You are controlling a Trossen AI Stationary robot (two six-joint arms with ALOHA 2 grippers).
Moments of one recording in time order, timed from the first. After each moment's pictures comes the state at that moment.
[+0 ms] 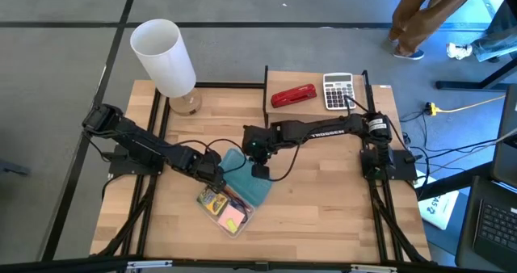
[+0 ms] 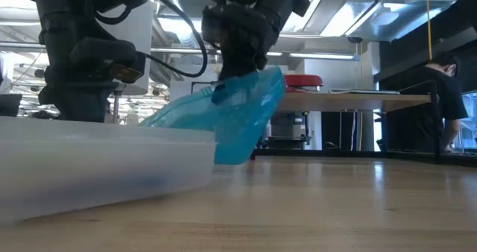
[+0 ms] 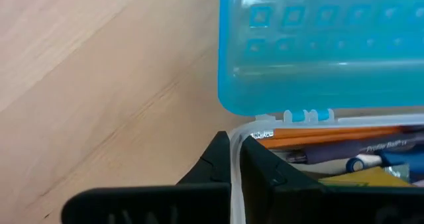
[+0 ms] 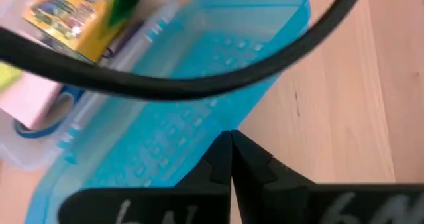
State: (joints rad) left arm -0.30 1.45 0.74 -0.57 -0.18 -1.20; right arm 0.02 2.01 1.59 -0.58 -0.13 0.08
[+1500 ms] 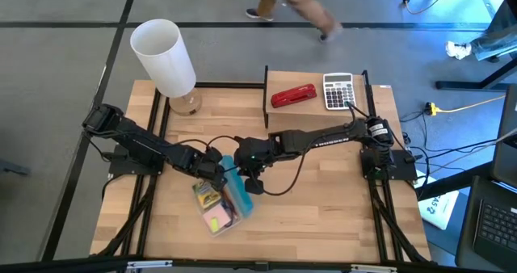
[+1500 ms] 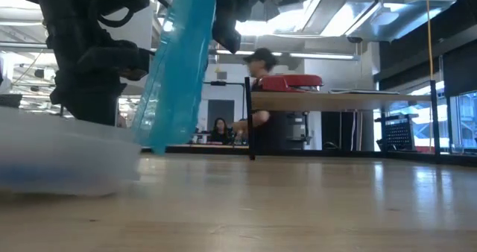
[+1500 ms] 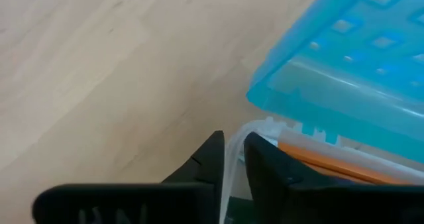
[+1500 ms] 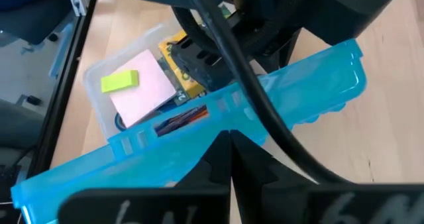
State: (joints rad) left arm -0.29 1.45 0.74 -0.57 -0.24 -1.15; right arm 0.12 2.02 1.72 -0.54 -0.13 0.17
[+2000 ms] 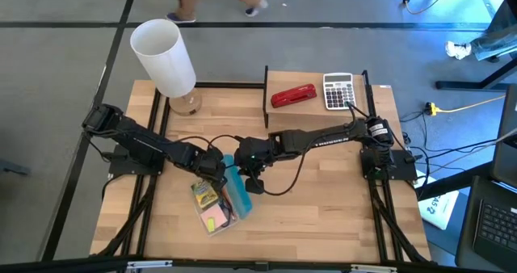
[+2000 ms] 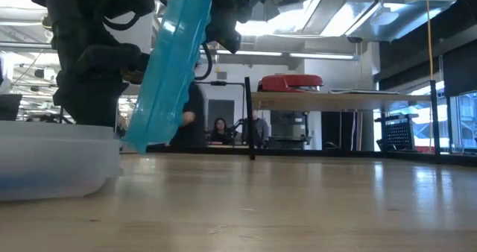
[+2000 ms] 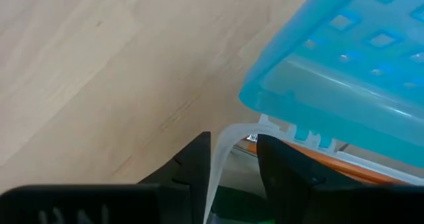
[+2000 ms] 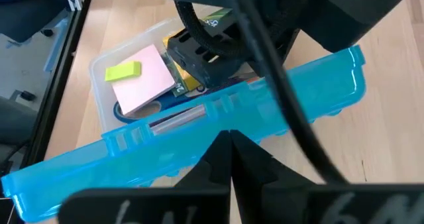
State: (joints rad) left arm -0.26 1.45 0.74 -0.57 -0.16 -1.10; right arm 0.12 2.02 1.72 -0.55 -0.13 0.15
